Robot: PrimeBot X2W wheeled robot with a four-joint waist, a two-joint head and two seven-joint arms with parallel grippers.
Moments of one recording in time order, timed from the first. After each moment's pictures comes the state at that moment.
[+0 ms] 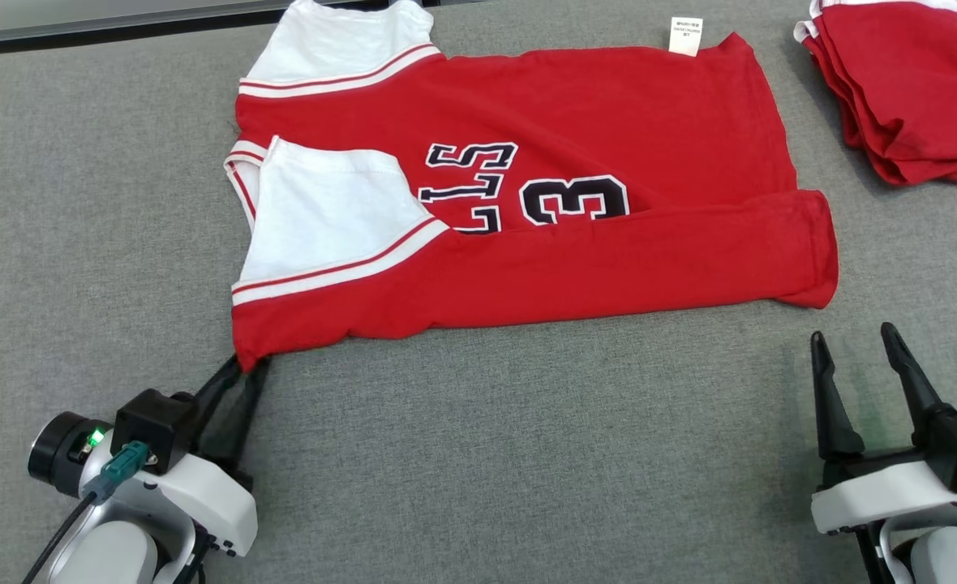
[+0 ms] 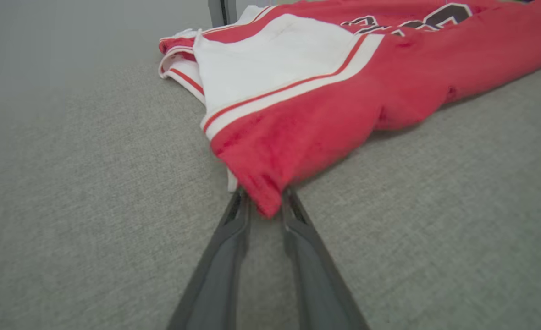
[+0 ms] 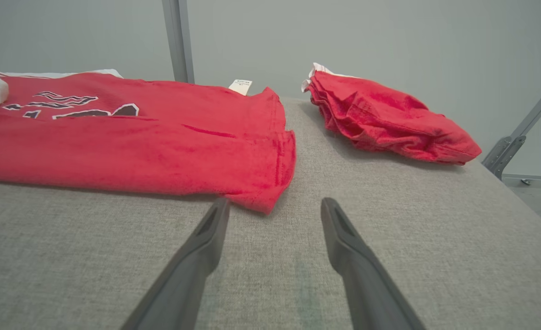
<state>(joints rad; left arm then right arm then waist) -0.19 0.36 -0.30 0.23 -0.28 -0.10 -0.10 -0.12 -0.16 -0.01 0.25 0.06 0.13 -0.26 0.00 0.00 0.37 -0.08</state>
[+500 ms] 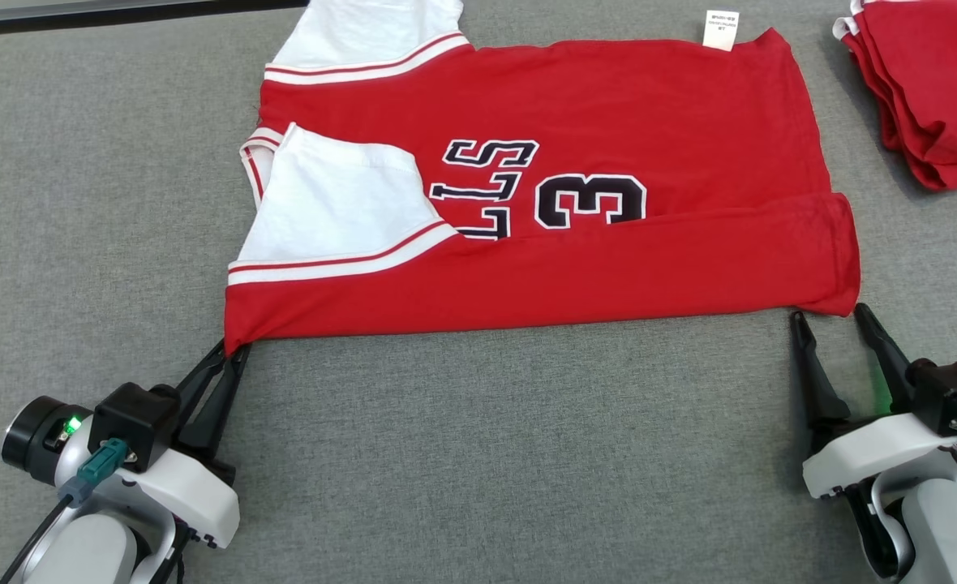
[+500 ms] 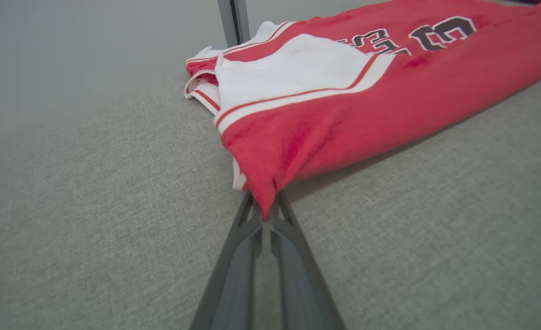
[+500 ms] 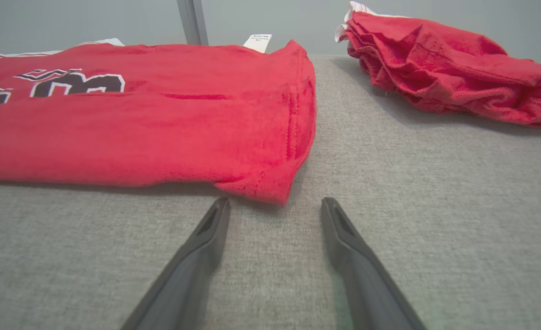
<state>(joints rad) -0.19 0.41 -0.30 0.17 -0.27 -0.10 -0.12 -0.29 -0.25 0.14 0.50 0.25 0.13 -0.26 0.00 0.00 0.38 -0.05</state>
